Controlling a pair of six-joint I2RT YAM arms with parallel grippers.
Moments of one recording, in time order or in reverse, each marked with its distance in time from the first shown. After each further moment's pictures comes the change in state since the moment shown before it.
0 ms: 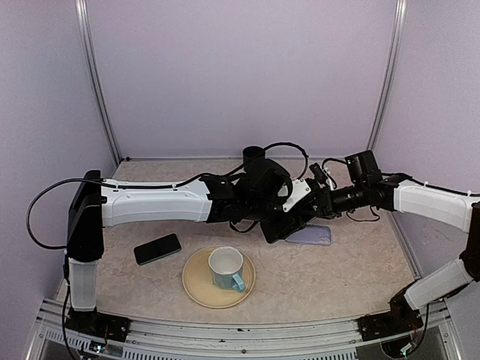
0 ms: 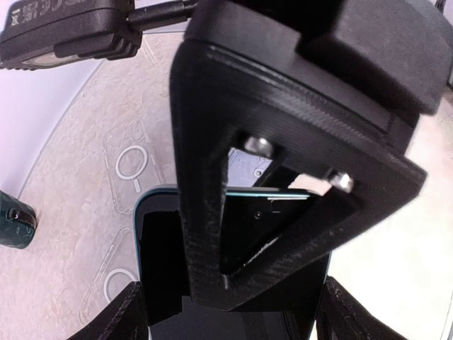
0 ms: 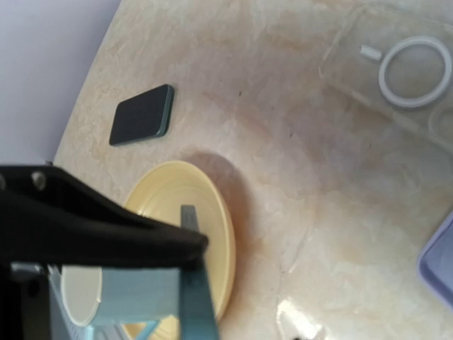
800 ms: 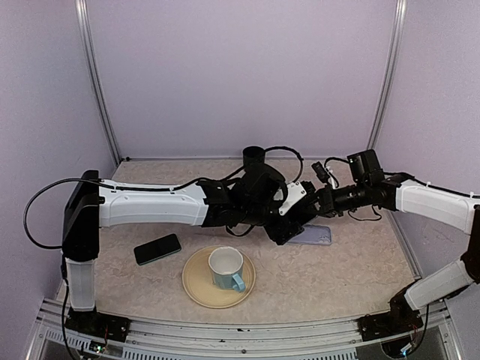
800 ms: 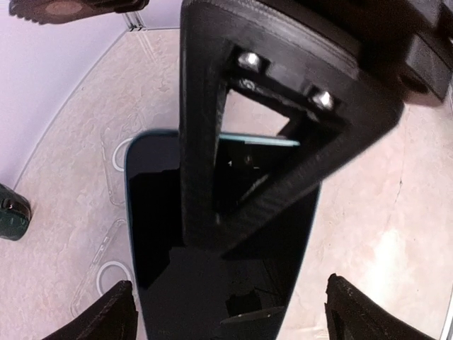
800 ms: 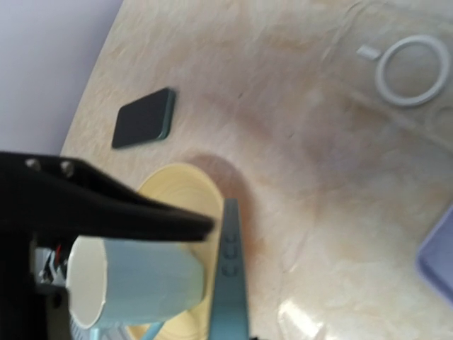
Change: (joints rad) left arm 0.006 -0.024 -0.079 0.064 0.004 -0.024; right arm -0.011 -0.014 0.002 -0.012 0.000 0.016
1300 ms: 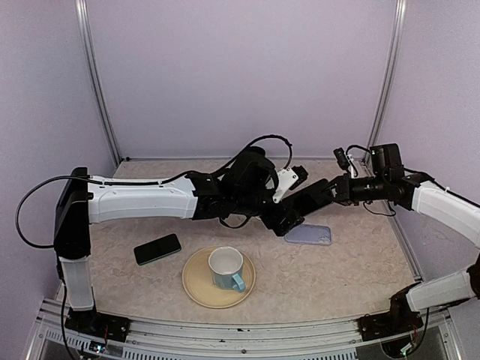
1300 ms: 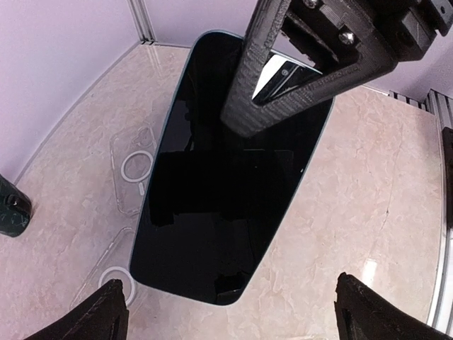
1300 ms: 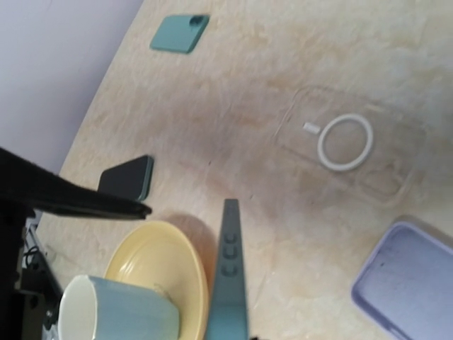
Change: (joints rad) left arm 0.036 -0.057 -0.032 0.042 0.055 -0.084; right arm -0.117 -0.119 -0.010 0.000 0.041 -0.013
